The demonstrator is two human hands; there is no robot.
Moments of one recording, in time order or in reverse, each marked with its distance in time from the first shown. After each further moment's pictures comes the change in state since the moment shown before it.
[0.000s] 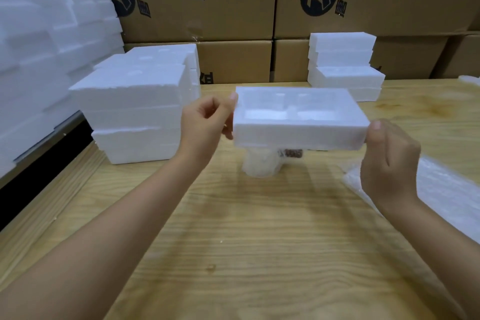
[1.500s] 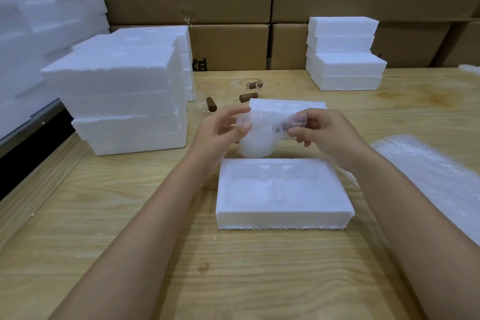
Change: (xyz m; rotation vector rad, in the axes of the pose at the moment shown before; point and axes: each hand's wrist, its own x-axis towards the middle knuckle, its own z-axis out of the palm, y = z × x) left_hand -0.015 -0.040 0.006 0.068 -0.299 -0.237; right_hand 0.026 0.005 0.056 0.358 -0.701 0.481
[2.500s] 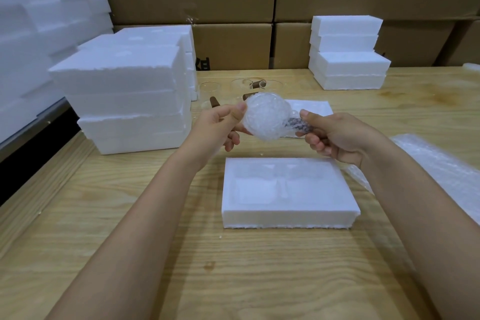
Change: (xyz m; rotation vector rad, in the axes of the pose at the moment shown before) left_hand 0.003 0.014 -0.013 -0.092 -0.052 -0.135; right_hand -0.002 -0.018 -0.007 0.312 -0.090 0.458
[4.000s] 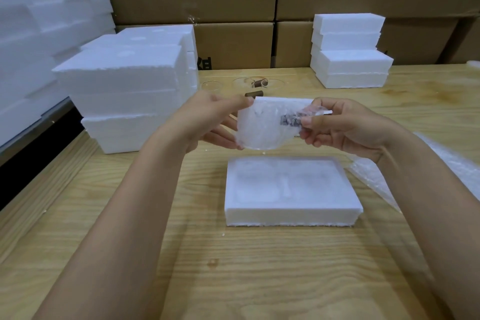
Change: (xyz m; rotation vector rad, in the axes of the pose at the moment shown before) left_hand -0.005 0.048 -0.011 0.254 -0.008 -0.248; right_hand -0.013 -0.011 -0.010 0.051 -0.311 -0.260
